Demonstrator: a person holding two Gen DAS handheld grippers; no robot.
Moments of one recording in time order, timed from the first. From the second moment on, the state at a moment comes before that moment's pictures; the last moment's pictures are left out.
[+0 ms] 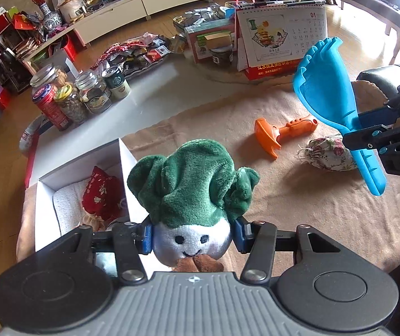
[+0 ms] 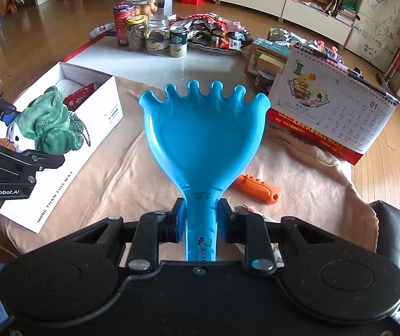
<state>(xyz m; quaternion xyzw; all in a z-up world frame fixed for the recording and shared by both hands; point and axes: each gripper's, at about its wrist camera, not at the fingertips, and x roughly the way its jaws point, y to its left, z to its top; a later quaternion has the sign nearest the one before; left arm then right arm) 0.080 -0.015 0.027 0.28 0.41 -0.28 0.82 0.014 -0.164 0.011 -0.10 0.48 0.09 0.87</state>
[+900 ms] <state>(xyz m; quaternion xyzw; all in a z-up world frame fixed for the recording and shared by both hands) 0.100 0.147 0.040 0.27 0.46 -0.22 0.82 0.036 -0.009 0.036 -0.13 0.45 0.22 0.86</state>
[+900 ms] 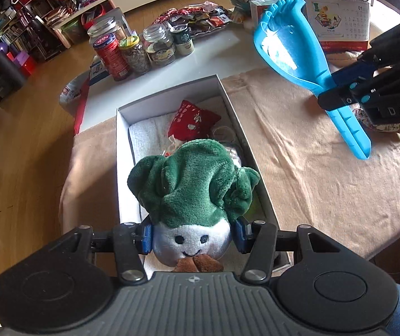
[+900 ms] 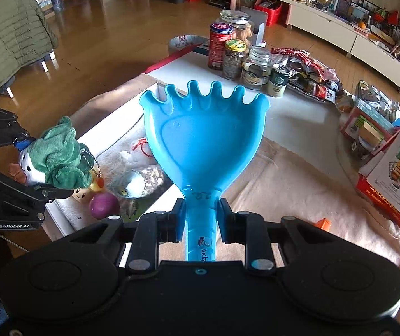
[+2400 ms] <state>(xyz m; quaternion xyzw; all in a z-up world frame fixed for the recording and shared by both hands) 0.146 0.185 -0.043 0.20 0.53 -0.24 0.79 0.151 0.103 -0.025 -0.03 0.54 0.25 0.80</state>
